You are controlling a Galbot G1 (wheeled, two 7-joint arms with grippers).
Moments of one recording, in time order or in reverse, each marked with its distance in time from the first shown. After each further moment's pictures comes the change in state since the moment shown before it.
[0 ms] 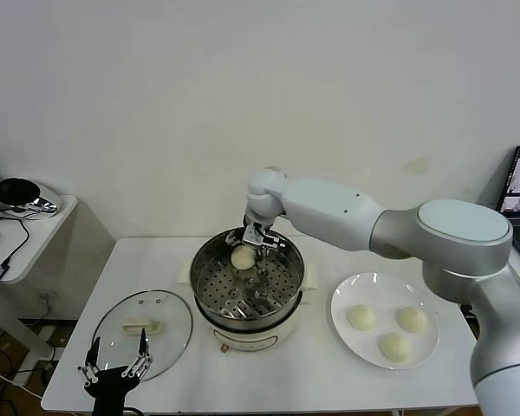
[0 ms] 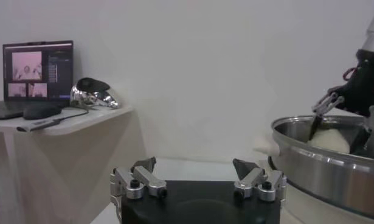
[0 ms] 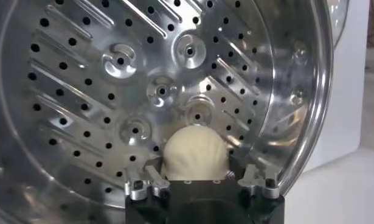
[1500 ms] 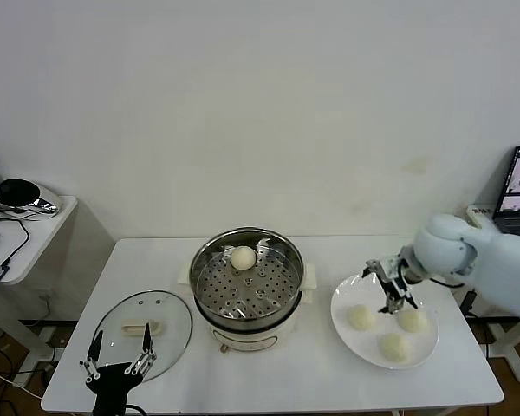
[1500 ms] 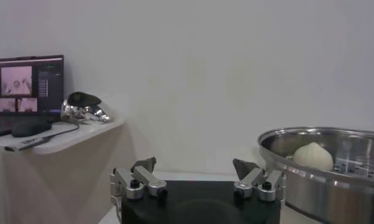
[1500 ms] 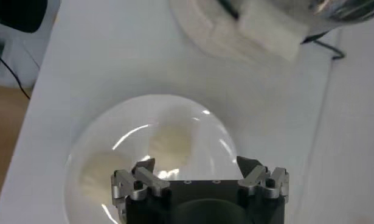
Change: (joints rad) left arm 0.015 0.002 0.016 -0.042 0.038 0.013 0.003; right arm -0.197 -0.943 0.121 0.714 0.244 -0.798 -0.025
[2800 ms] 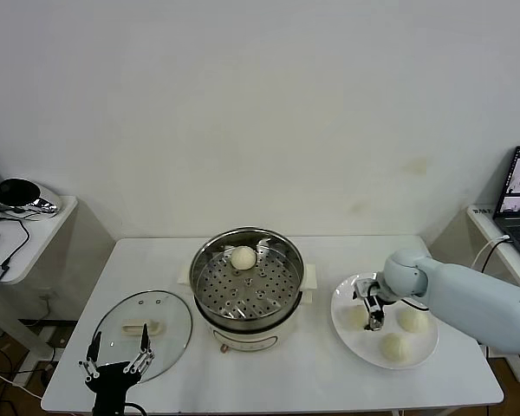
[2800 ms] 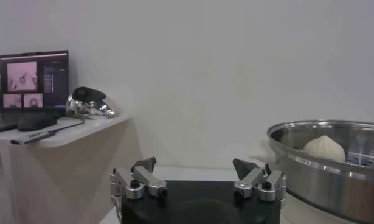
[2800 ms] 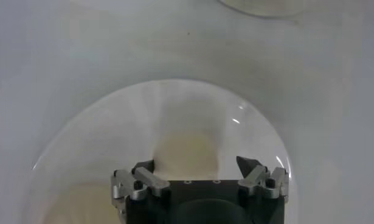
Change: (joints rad) left arm -0.028 -0.002 -0.009 0.037 -0.008 -0.001 0.000; right arm -0.251 0.224 0.141 -0.291 -0.067 -0.008 0.017
